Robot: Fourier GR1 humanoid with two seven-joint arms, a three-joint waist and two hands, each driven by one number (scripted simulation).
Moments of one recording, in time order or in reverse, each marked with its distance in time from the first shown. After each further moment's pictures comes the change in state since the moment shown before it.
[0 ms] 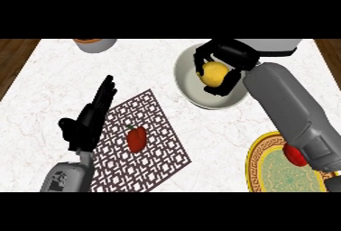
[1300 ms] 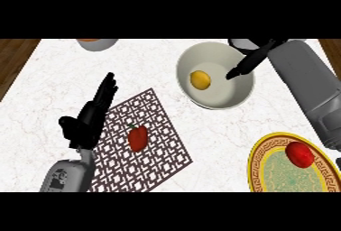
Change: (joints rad) left arm -0.019 -0.004 0.002 -0.002 -0.006 -0.007 0.001; right arm -0.193 -0.049 -0.216 0.410 -0.247 0.322 -0.025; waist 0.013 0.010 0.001
